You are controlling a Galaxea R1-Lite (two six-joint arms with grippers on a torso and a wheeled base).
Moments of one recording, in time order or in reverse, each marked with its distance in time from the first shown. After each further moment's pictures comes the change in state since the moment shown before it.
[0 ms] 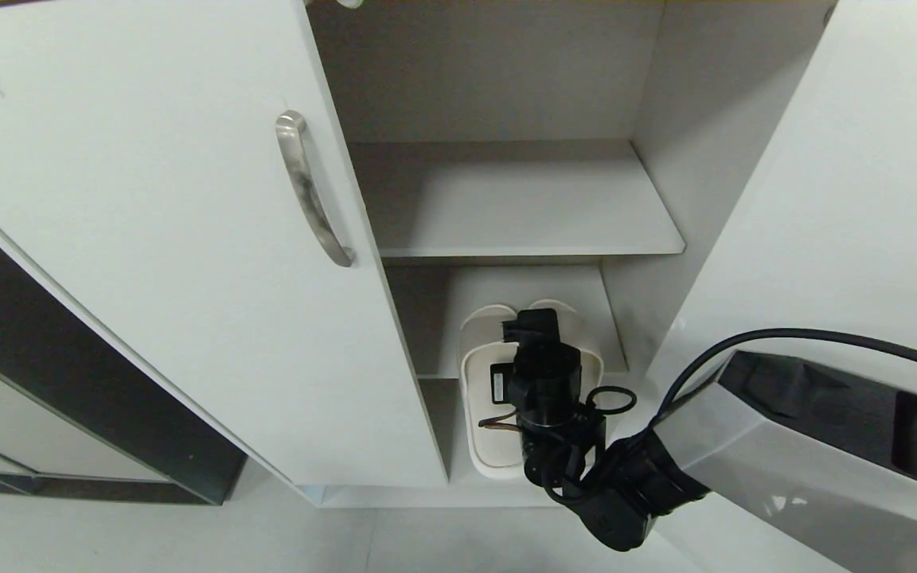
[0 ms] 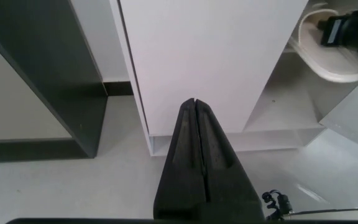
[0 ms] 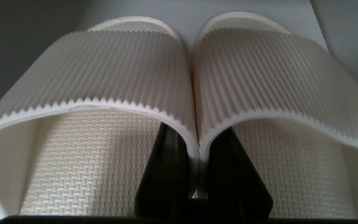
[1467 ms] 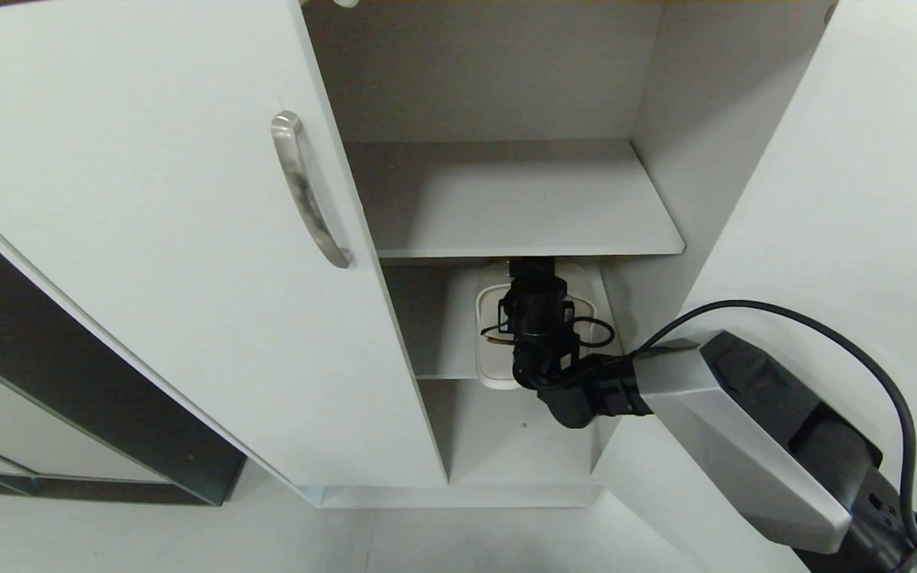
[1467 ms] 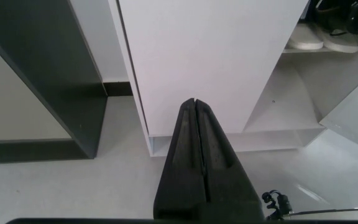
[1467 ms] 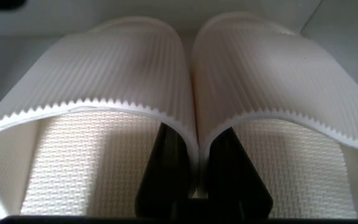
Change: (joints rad) left arm 0.000 0.000 0.000 0.000 0.000 -0.001; right arm -0.151 0.246 -0.698 0.404 0.024 -0.004
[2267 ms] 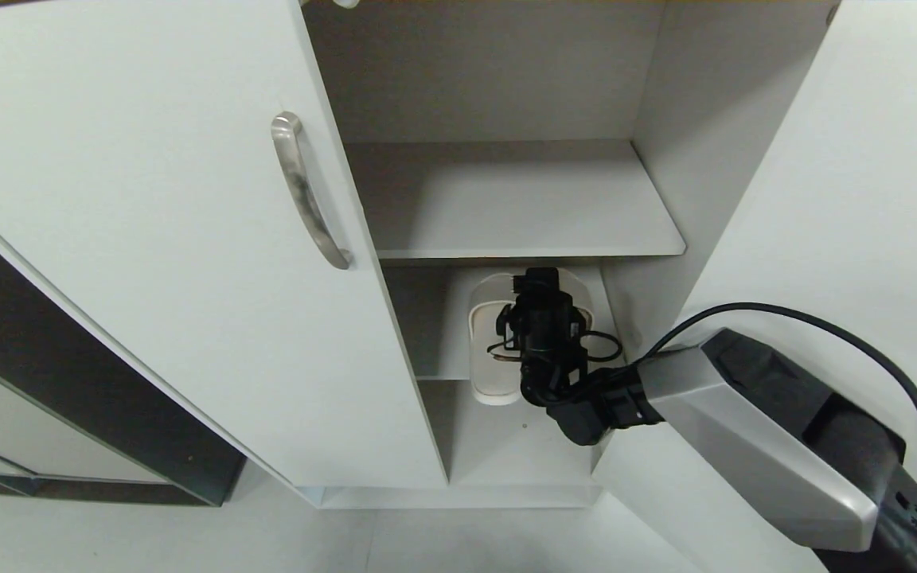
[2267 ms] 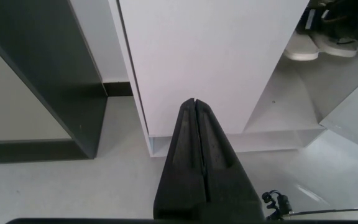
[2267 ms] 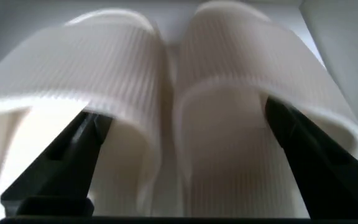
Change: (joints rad) left arm 0.000 0.000 0.000 0.000 0.000 0.000; right arm 0.016 -0.063 0.199 -0.070 0.009 0.000
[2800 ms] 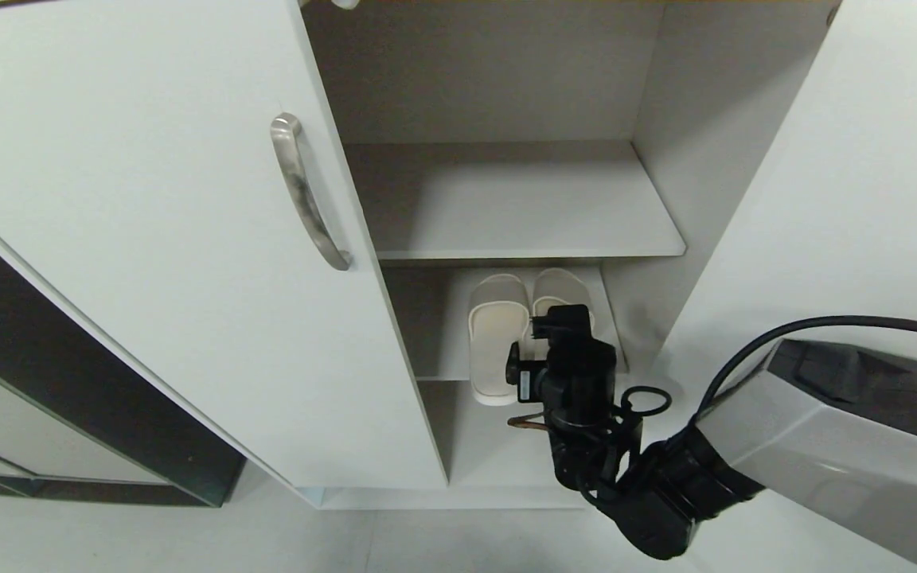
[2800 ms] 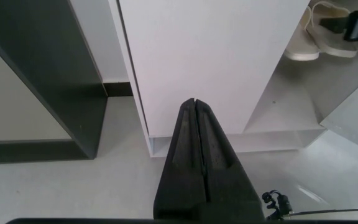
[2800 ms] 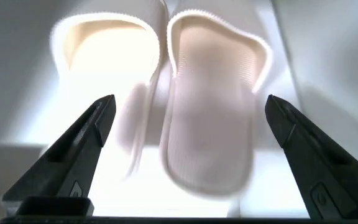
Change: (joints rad) left arm 0.000 0.000 0.000 0.000 0.001 0.000; right arm 0.128 -0.285 0.674 -0.408 -0.046 0.000
